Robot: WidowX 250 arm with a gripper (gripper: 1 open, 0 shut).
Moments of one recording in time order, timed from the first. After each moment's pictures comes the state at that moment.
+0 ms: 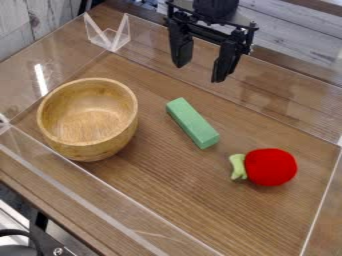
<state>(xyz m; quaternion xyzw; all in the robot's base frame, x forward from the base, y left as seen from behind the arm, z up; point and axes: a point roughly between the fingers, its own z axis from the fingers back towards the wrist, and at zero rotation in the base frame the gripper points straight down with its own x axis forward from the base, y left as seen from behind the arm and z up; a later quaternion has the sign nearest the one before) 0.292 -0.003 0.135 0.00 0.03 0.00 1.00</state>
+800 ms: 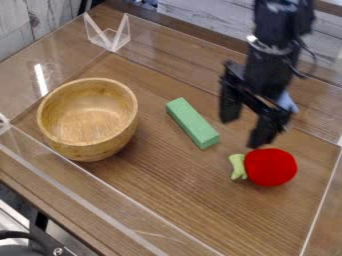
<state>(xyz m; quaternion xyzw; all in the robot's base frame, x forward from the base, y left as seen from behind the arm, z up) 0.281 -0.088 0.074 0.00 0.05 -0.25 0.97</state>
